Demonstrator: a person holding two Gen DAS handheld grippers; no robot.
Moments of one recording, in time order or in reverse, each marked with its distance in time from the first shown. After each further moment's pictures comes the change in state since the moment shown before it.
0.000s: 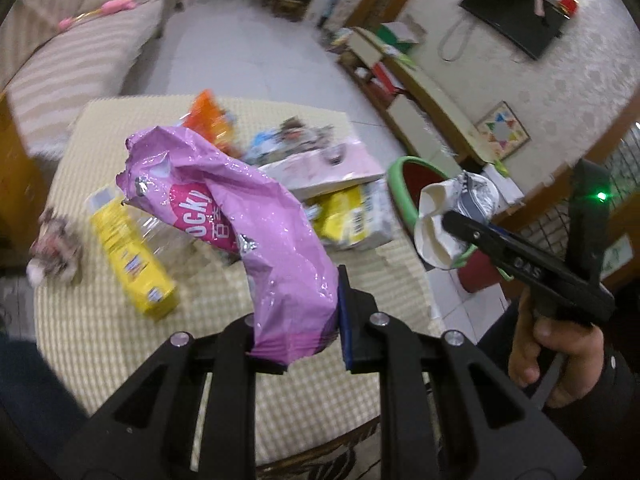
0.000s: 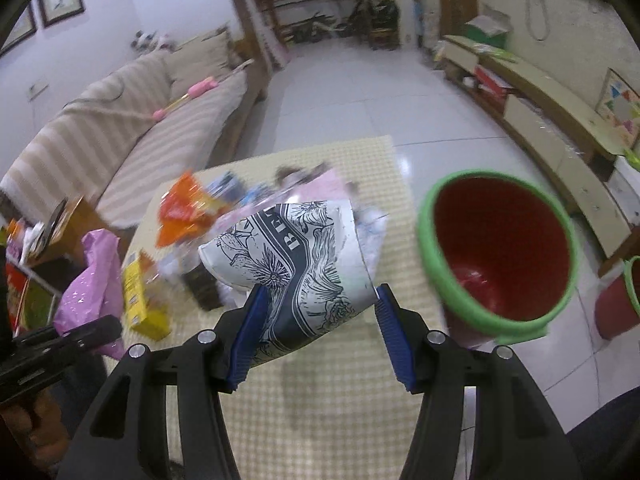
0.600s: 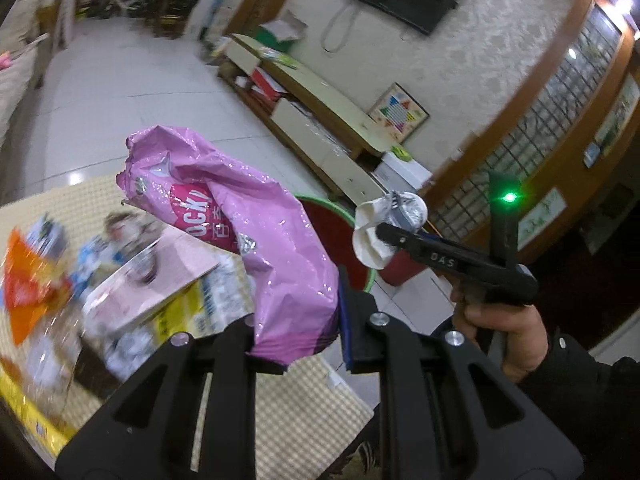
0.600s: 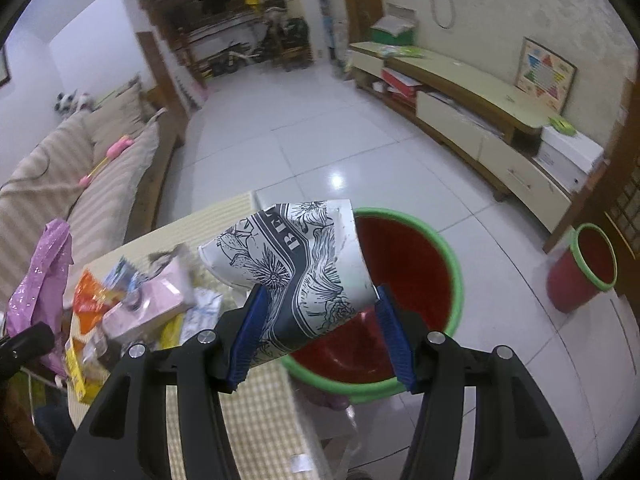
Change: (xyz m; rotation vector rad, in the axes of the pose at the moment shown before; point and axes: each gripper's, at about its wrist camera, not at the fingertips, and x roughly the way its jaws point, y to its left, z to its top) left arm 0.067 -0.110 0.083 0.239 0.006 -0.334; right arm -0.014 -0.136 0.045 0.213 -0.054 -0.179
